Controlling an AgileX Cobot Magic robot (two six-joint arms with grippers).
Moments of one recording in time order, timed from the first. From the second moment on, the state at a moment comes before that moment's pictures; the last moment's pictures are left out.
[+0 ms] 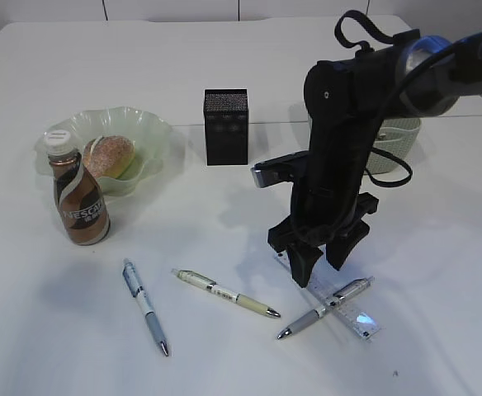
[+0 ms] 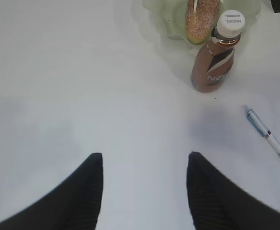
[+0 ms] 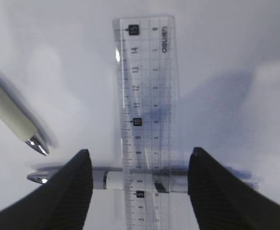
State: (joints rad) left arm -0.15 0.81 -0.96 0.16 1.04 -0.21; right arm 0.40 2.13 -1.54 0.13 1.17 -0.14
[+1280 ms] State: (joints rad) left arm -0.15 0.81 -0.96 0.18 1.04 -0.21; right arm 0.40 2.20 -1.54 0.11 1.16 -0.14
